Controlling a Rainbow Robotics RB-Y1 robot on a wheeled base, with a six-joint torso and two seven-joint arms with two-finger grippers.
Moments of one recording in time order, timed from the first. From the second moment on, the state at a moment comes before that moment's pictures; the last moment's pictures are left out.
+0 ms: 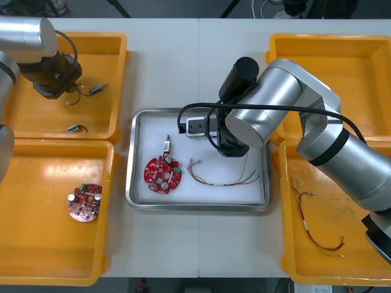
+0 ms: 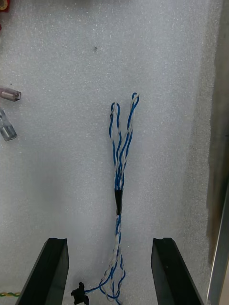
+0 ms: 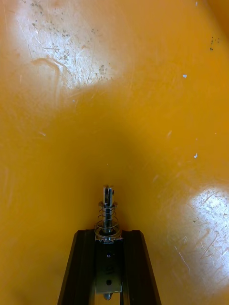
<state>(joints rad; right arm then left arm) -0.80 -0.46 0.66 -1.69 -0.52 1.49 2.26 -1.12 0.55 -0.05 -0.54 0.40 1.07 -0.72</state>
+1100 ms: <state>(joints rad) -0.69 -0.44 0.11 -2.04 -0.42 1.92 1.65 -1.00 0.55 -0.09 -1.41 0.52 1.81 -0.72</state>
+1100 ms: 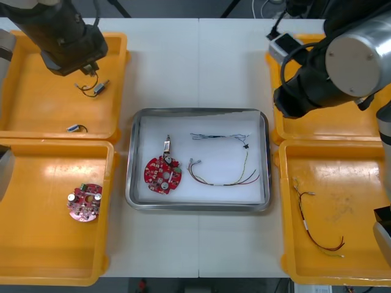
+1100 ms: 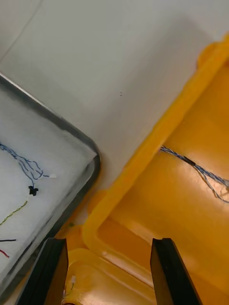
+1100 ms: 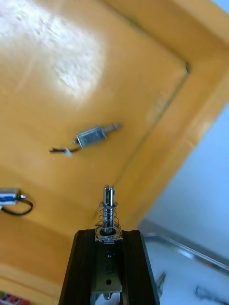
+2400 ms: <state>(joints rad) -0.17 -0.48 -0.36 -2.27 -0.54 1.92 1.39 -0.97 0.45 -0.70 -1.59 0.64 1.59 -0.42</state>
